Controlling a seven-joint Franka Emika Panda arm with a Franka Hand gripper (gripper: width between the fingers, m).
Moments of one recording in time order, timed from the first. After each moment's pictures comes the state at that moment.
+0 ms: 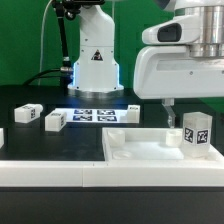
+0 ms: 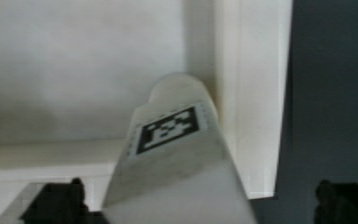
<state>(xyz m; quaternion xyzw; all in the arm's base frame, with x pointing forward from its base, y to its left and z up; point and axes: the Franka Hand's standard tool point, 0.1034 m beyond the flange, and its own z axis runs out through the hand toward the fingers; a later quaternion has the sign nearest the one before) 0.627 0.121 0.078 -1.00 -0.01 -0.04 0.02</state>
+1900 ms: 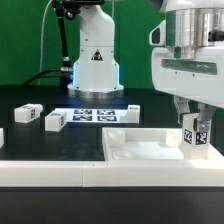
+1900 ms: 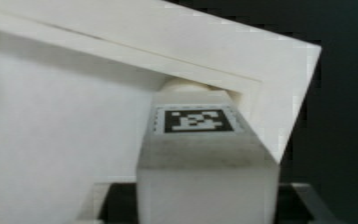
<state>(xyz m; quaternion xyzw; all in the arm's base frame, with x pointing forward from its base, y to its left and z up) 0.625 0.111 0.075 -0.78 0.63 -0.01 0.04</state>
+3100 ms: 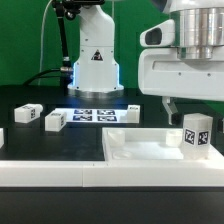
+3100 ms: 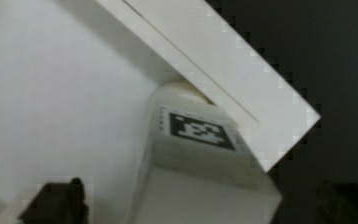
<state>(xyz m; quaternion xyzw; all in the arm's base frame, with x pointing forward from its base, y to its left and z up) 0.628 0.123 0.077 -0.95 0.31 -0.03 0.04</state>
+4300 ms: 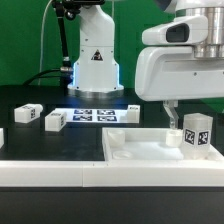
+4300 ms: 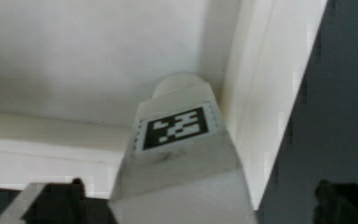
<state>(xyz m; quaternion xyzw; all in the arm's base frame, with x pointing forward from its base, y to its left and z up) 0.626 0.123 0.076 -1.00 -0.08 -0.04 0.02</state>
